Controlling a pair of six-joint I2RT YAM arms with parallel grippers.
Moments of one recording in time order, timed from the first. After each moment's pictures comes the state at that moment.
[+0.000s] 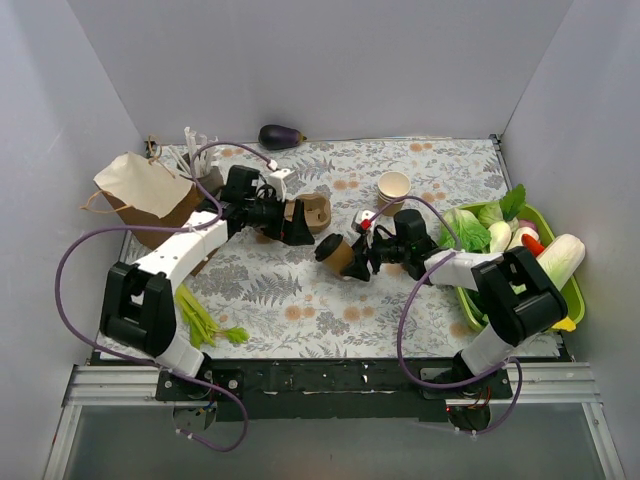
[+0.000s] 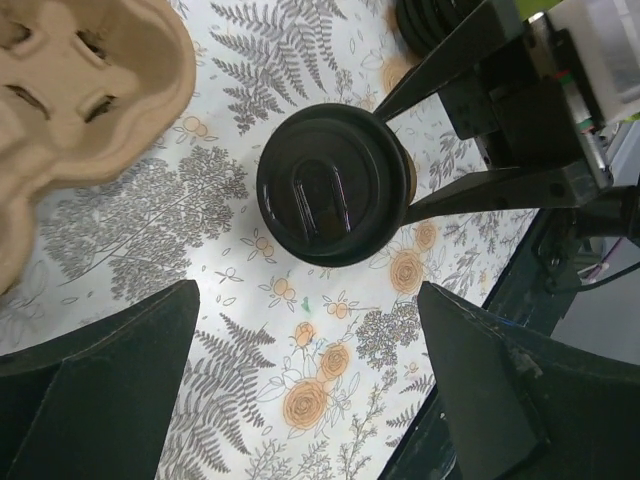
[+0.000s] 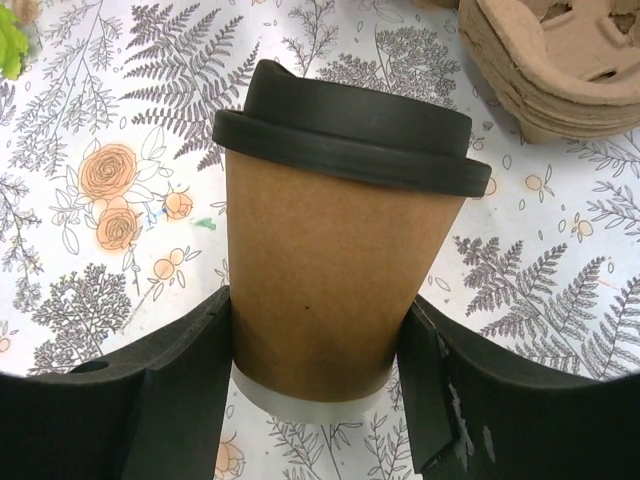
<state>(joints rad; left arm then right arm) -0.34 1.51 1.15 -0.40 0.66 -0.09 0.49 1.60 0.67 0.37 -0.80 -0.28</state>
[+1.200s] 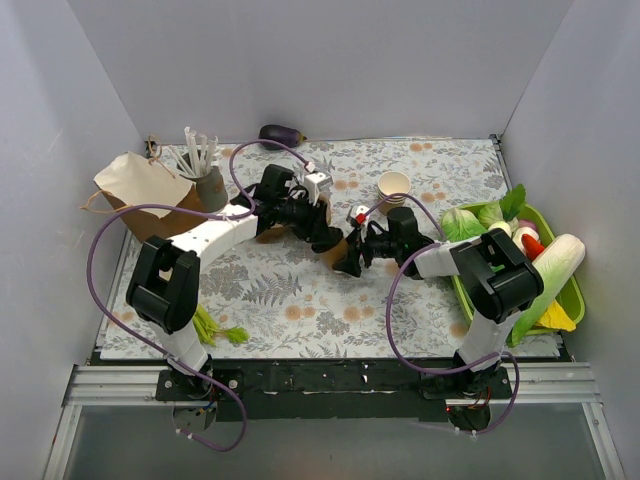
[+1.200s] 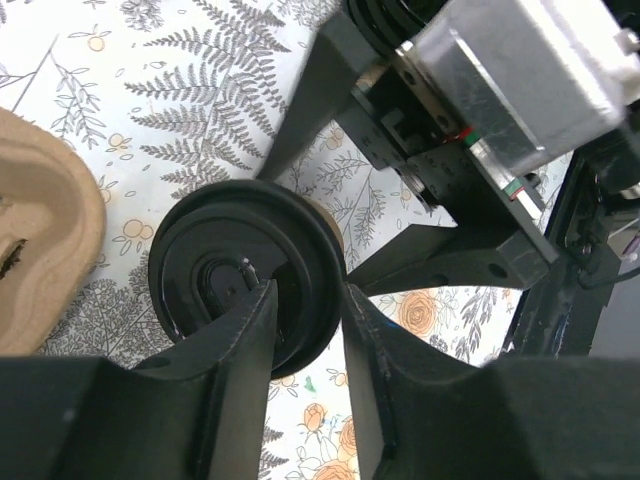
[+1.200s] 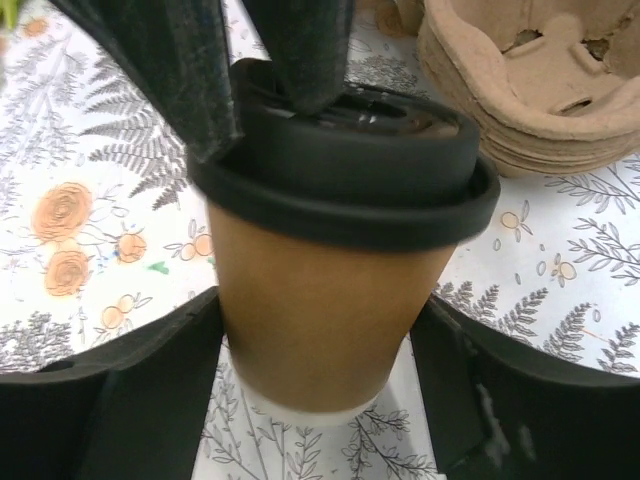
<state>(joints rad) -0.50 1.73 1.24 -0.27 0.69 0.00 0.49 1.78 0.71 0.62 -0.82 -0.19</state>
